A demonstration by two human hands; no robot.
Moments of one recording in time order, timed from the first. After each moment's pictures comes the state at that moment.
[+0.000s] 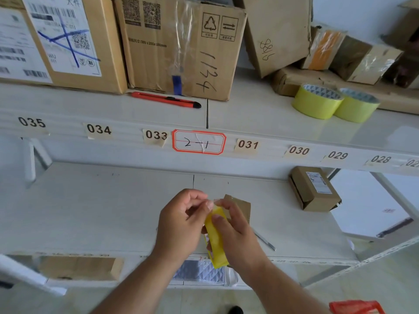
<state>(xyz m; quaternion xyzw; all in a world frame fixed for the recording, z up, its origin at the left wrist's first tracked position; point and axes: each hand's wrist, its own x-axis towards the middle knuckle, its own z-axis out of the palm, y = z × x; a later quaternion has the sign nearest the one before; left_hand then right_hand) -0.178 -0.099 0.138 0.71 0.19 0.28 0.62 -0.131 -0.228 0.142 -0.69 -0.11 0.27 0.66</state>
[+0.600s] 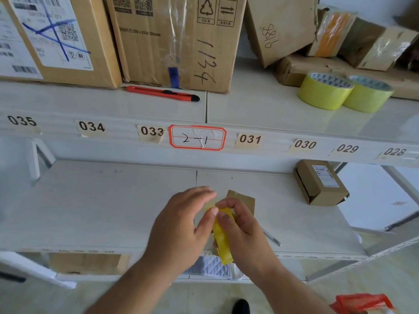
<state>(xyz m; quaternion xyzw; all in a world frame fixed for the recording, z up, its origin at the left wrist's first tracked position) -0.197 -0.087 0.150 0.90 0.07 0.26 0.33 -0.131 -0.238 0.148 -0.69 -0.17 0.25 0.66</state>
